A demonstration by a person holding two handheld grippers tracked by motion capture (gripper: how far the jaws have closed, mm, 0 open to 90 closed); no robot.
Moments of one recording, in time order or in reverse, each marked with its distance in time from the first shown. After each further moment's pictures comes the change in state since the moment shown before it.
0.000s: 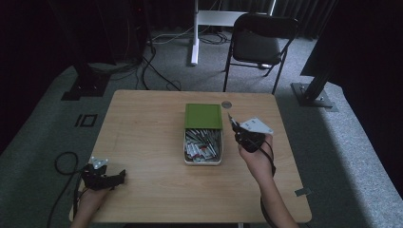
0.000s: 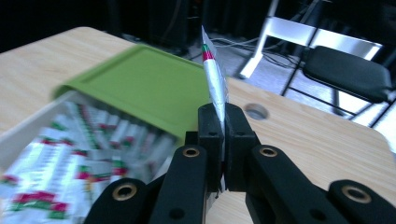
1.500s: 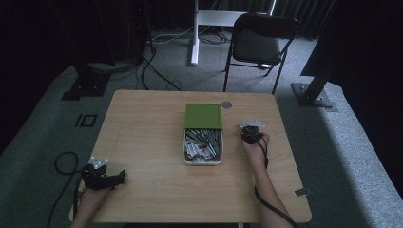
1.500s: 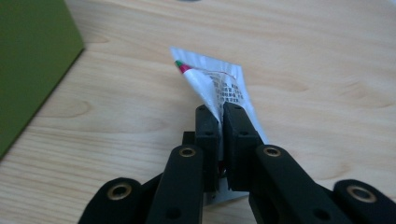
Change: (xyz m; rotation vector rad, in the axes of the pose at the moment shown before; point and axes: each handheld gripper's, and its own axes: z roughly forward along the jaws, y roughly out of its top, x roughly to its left) left arm 0.000 0.000 0.000 -0.001 0.000 0.000; right arm -0.060 -0.094 0.125 0.289 -0.172 0.140
